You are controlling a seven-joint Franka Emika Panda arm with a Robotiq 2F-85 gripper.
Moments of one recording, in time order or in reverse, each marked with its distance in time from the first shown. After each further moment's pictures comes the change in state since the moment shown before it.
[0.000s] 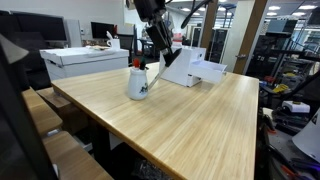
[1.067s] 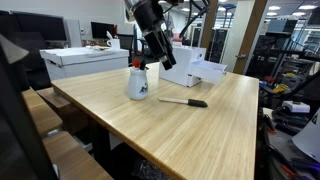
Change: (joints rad) arm 0.004 0.057 -0.018 0.024 0.002 -0.036 -0.022
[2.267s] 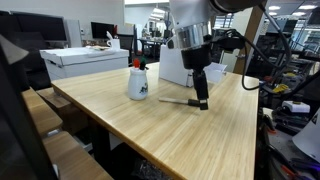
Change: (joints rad) arm 0.001 -0.426 0.041 -0.865 -0.009 0.673 -0.050
